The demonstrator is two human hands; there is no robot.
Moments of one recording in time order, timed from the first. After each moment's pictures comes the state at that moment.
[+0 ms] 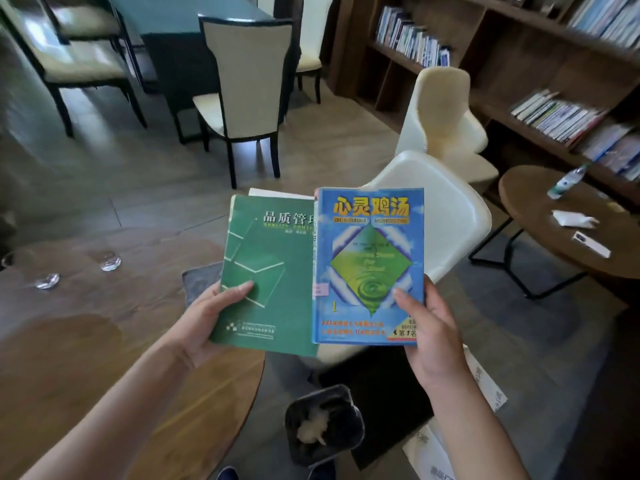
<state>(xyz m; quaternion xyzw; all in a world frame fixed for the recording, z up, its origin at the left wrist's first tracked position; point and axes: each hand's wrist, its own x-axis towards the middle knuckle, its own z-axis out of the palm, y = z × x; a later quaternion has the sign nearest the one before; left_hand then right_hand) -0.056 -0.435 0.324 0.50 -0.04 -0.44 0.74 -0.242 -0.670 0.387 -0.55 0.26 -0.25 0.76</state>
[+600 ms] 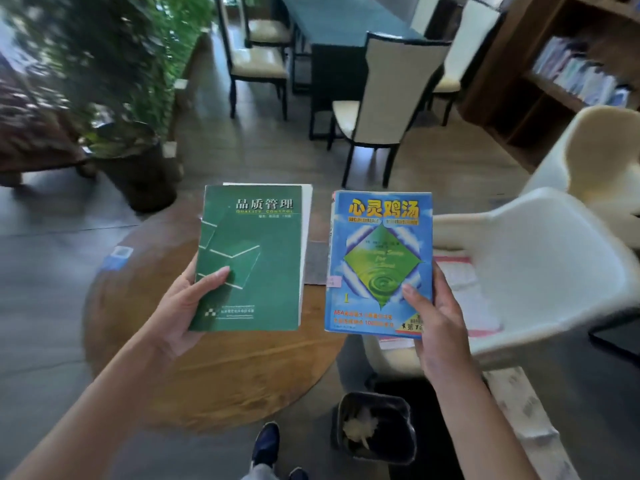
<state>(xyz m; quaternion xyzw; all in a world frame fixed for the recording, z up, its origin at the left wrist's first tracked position) -0.123 -0.213 0.334 0.54 0.06 -0.18 0.82 -0.198 -0.543 0.355 -0.62 0.17 -0.12 0.76</state>
